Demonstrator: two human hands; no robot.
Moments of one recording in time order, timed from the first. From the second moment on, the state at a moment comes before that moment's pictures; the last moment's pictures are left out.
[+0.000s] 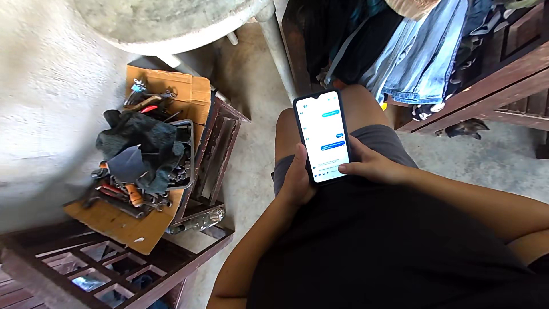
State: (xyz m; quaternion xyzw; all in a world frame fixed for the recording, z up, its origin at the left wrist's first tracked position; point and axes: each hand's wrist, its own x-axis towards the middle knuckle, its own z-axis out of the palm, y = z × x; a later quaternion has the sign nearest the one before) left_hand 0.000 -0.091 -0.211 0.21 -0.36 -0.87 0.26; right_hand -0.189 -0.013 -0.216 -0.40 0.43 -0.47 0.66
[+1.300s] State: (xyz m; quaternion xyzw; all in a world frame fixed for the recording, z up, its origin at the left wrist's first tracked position) left_hand -0.002 -0.093 -0.207 0.21 -0.37 -0.87 0.26; right_hand -0.191 -0.015 -0.215 -0.39 0.43 -0.47 0.66
